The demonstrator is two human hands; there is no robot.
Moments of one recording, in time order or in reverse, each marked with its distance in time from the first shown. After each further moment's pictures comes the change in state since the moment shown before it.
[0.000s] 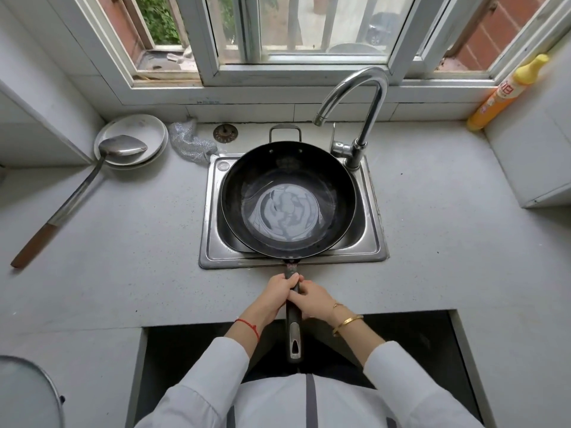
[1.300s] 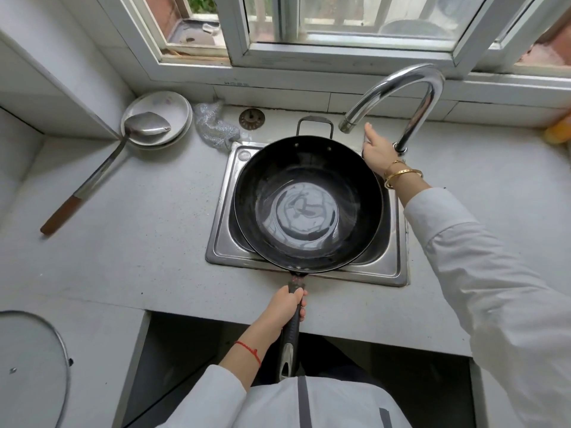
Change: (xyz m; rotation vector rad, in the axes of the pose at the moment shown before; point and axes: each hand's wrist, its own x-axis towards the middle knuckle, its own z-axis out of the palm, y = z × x) left_hand 0.002 0.006 0.023 -0.075 0.172 -0.147; right_hand 0.151 -0.108 -0.257 -0.144 0.442 -0.277
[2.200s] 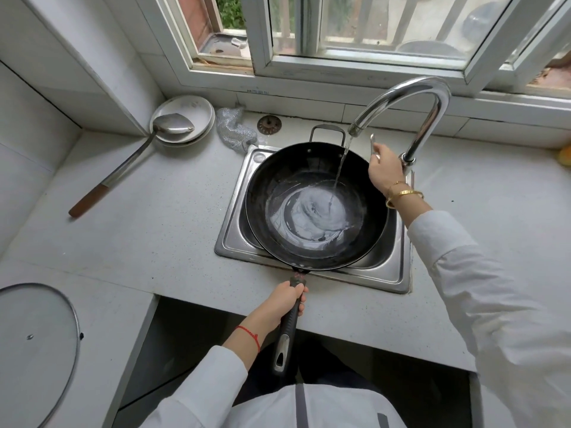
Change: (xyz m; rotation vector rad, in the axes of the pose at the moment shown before) left_hand -0.006 0.005 0.001 0.028 0.019 0.022; right_hand -0.024 0.006 0.012 0.106 0.156 -0.071
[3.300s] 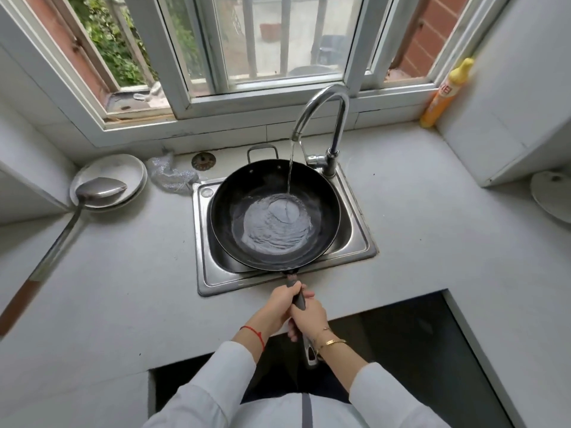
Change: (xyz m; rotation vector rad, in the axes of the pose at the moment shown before) left_hand 0.002 0.003 -0.034 0.136 -0.295 0.020; right_hand -0.294 -0.017 0.163 0.405 -0.108 0.807
